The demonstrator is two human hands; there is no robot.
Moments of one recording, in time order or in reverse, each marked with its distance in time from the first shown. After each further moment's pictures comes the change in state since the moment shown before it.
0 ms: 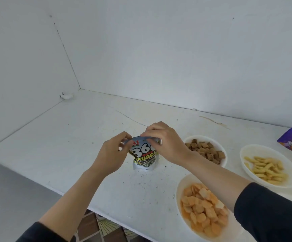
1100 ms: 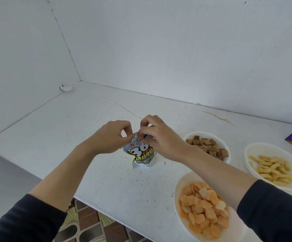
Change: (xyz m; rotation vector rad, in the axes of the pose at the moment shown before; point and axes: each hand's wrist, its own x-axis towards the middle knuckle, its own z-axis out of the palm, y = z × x) left_hand 0.034 0.019 -0.024 0.210 -0.253 0.060; right_hand 0.008 -0.002 -0.003 0.017 -0.196 -0.052
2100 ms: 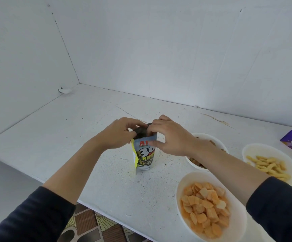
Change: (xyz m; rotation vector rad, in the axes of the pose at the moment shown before) left_hand 0.020 0.002 0.002 -0.173 -0.061 0.088; right_hand 0.000 0.006 -0.023 -0.134 -0.088 0.025
